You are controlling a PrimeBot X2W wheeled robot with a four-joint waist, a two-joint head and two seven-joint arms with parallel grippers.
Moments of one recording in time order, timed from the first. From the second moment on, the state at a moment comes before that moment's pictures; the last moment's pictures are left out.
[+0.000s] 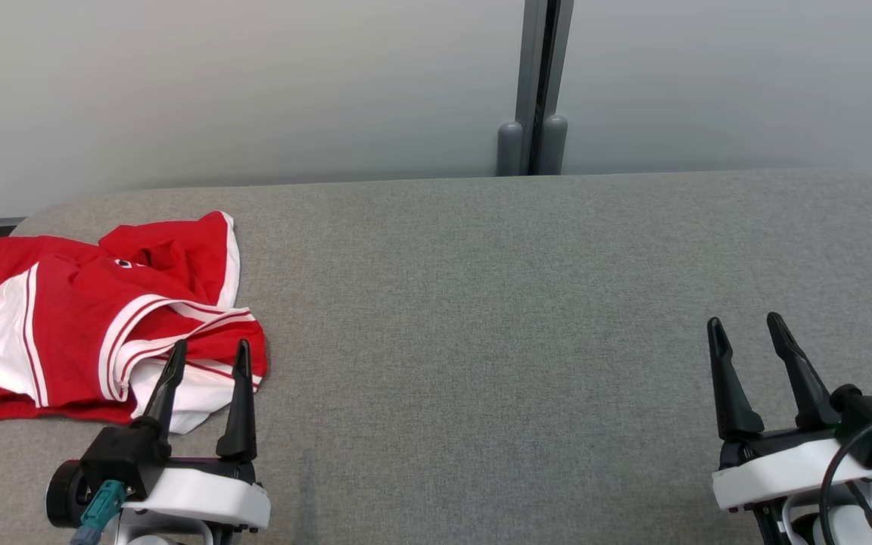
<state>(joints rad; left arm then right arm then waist) -0.05 0.05 -0.03 0.19 -0.19 -0.03 -0.26 -0.10 -0.09 0.07 0.18 0.27 0.13 -0.26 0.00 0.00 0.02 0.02</state>
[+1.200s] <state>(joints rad) -0.05 0.05 -0.03 0.21 -0.20 -0.03 -0.26 -0.10 -0.11 0.11 0.17 0.29 0.13 -0.26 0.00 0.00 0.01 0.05</state>
